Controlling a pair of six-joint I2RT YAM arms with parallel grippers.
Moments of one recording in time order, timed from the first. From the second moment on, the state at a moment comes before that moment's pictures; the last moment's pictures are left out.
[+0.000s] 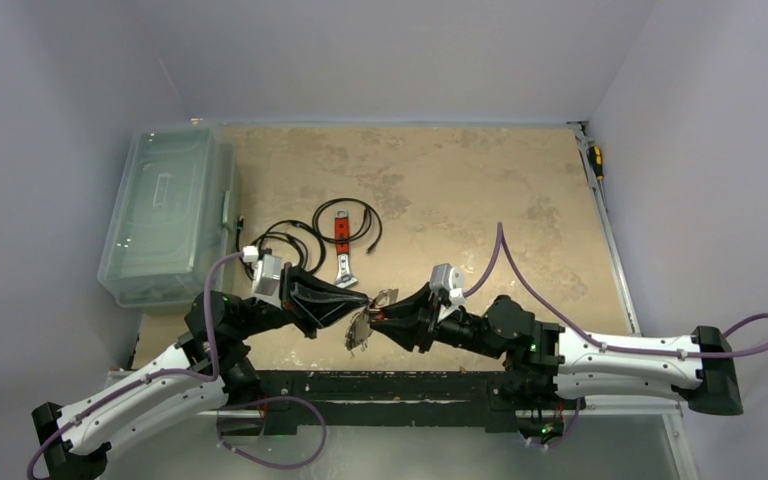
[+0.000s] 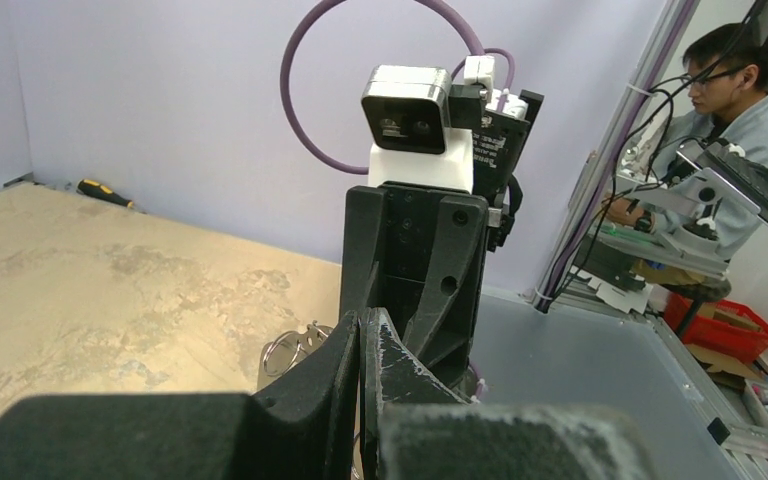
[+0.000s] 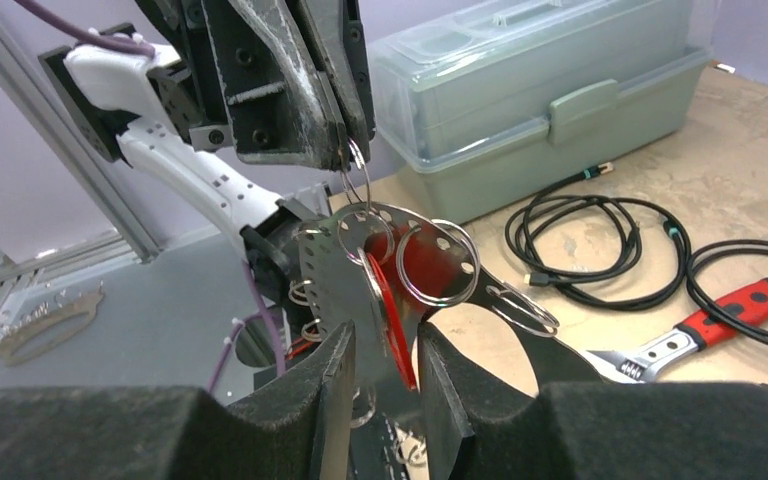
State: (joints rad) left arm -0.94 0.48 0.43 0.45 0.41 -0.43; right arm 1.36 0.78 0.50 0.39 0.09 0.23
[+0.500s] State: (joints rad) left arm -0.94 0.46 0.43 0.40 0.33 -0.41; right arm 1.36 0.86 0.49 0.48 0.10 0.24
